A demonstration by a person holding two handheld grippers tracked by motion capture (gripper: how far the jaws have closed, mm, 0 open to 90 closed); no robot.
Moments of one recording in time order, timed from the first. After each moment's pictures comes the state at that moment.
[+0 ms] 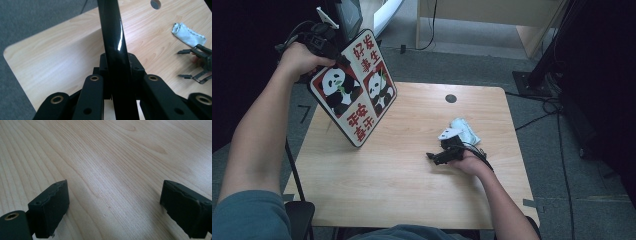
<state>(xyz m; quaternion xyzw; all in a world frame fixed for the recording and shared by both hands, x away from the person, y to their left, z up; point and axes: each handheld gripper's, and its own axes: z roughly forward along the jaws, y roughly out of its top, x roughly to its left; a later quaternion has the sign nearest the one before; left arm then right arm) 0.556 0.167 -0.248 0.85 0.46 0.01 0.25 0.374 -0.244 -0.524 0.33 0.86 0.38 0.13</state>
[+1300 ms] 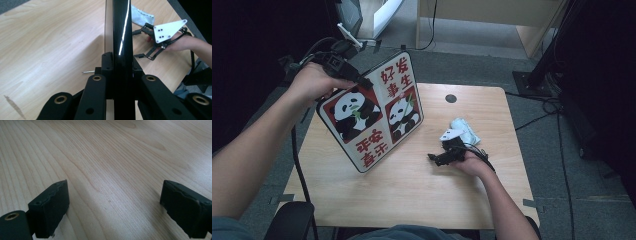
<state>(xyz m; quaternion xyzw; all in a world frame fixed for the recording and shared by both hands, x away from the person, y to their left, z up) 0.451 0.092 -0.228 0.88 0.39 -0.04 0.27 0.370 -0.249 -0.524 0.33 0.86 0.38 0.13</state>
